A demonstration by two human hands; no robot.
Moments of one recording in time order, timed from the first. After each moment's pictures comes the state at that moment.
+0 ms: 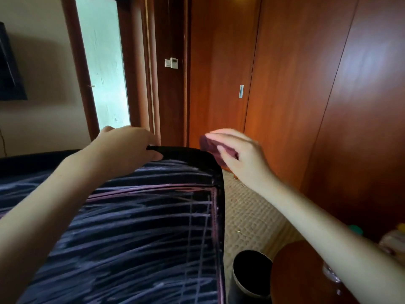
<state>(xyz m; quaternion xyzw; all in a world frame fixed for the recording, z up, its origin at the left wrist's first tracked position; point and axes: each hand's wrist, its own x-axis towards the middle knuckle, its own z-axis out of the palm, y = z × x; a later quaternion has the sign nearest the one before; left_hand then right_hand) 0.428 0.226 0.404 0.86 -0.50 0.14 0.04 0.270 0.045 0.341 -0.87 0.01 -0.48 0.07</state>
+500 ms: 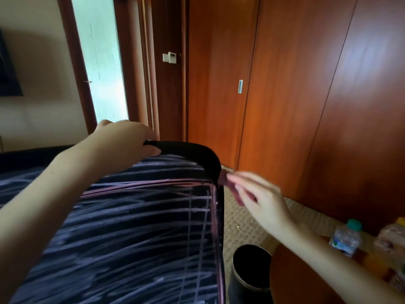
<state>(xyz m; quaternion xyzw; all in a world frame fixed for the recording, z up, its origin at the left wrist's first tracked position) 0.431 0.227 0.402 0.85 -0.50 0.15 0.03 0.226 0.046 0.259 -0.86 0.04 -0.50 0.07</state>
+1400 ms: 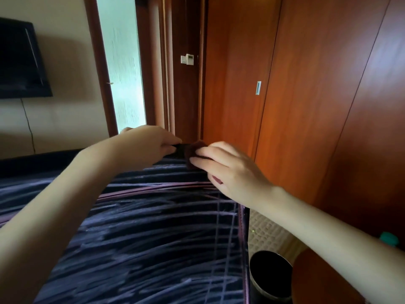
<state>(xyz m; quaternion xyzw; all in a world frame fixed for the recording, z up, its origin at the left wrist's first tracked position) 0.446 0.241 0.406 0.84 -0.53 0.04 0.09 0.316 0.091 0.326 -0.88 -0.13 -0.44 -0.13</state>
